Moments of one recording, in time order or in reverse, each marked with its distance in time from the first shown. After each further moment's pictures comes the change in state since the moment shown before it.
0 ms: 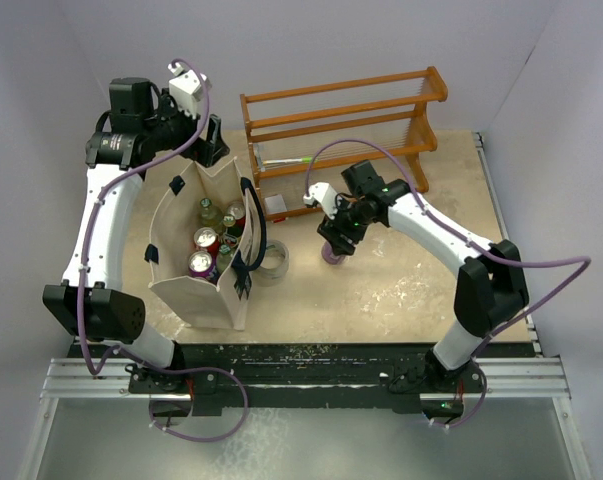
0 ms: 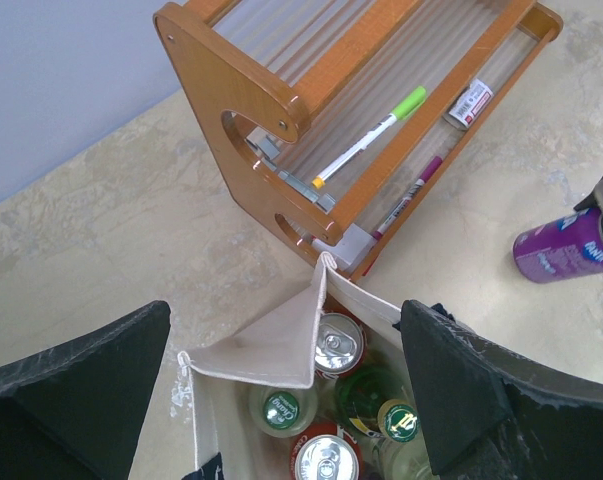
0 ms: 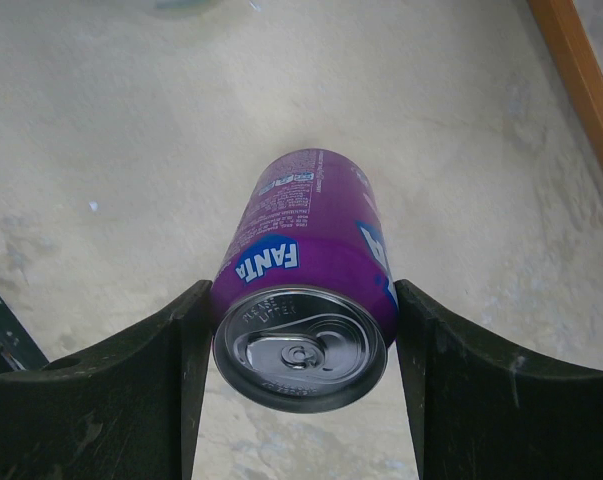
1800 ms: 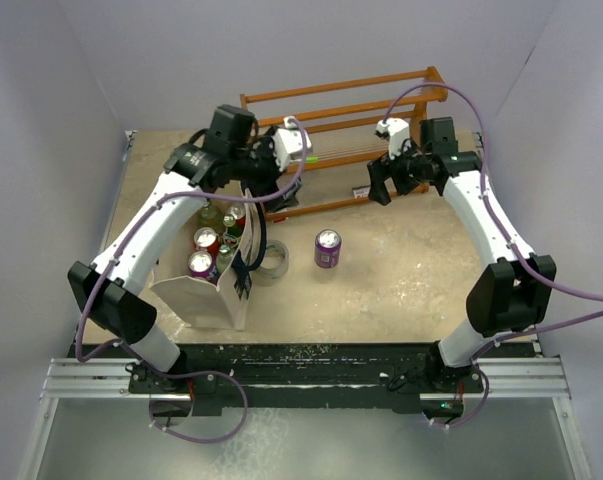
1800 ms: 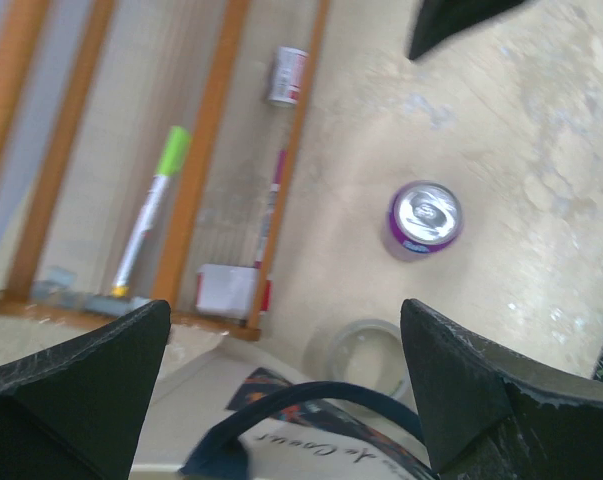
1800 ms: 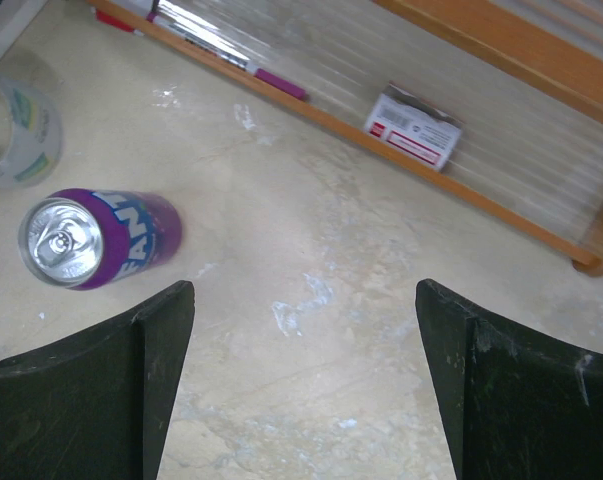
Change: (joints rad) left arm -0.443 0.050 -0.066 -0.045 -0.021 0.259; right arm -0.356 -0.036 0.189 0.039 -0.083 0.224
